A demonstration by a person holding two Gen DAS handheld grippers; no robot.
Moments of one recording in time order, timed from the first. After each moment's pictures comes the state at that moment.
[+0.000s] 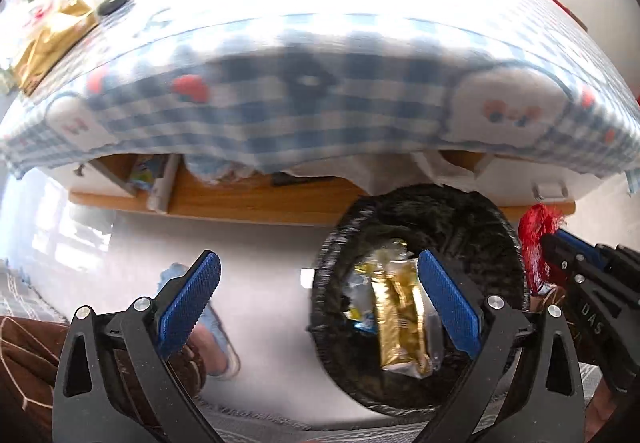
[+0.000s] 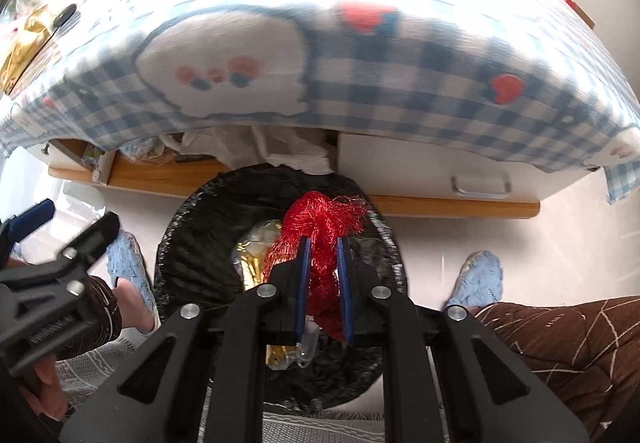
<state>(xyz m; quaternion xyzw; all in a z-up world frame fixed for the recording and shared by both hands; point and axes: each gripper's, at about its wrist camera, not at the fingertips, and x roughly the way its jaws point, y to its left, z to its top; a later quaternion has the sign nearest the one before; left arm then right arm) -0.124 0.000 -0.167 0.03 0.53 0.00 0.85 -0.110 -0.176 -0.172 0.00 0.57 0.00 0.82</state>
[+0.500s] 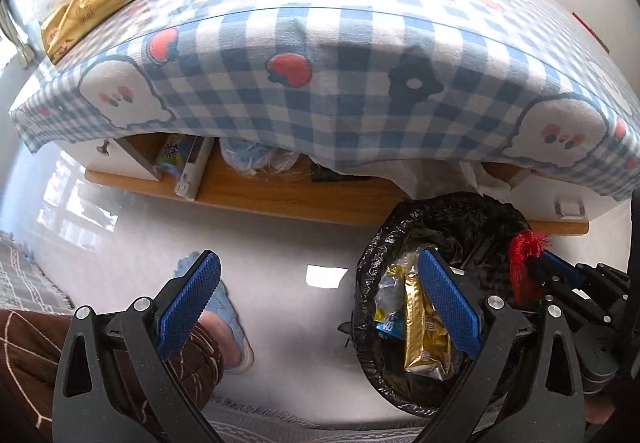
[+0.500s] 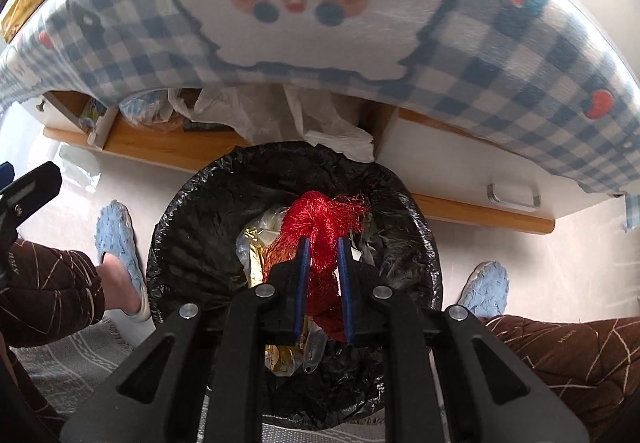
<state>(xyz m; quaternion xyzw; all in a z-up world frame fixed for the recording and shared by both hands) -0.124 0.039 -0.168 0.01 0.54 0.03 0.84 -0.102 -0.142 -0.207 -0.05 0.58 0.03 0.81</state>
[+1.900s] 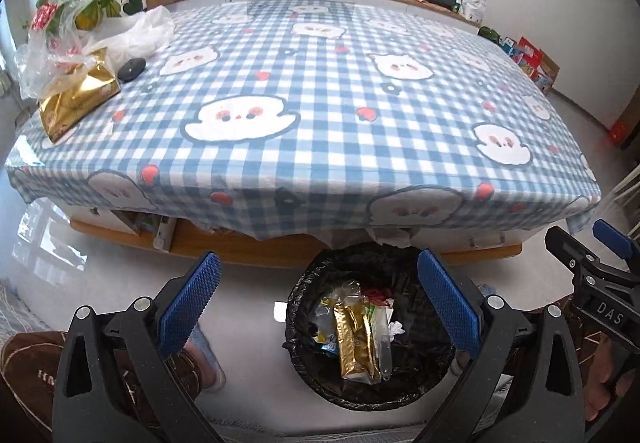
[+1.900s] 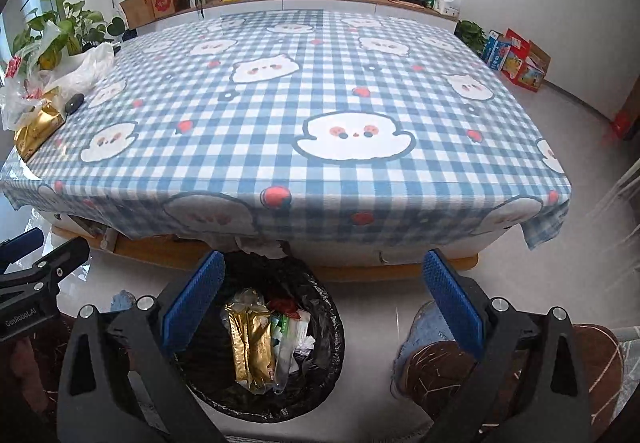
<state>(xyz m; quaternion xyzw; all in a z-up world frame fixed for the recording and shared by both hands) -0.142 -0.012 -0.042 -0.01 0.47 -0.05 0.88 -0.142 -0.233 -0.028 0.01 0.45 -0.05 0.89</state>
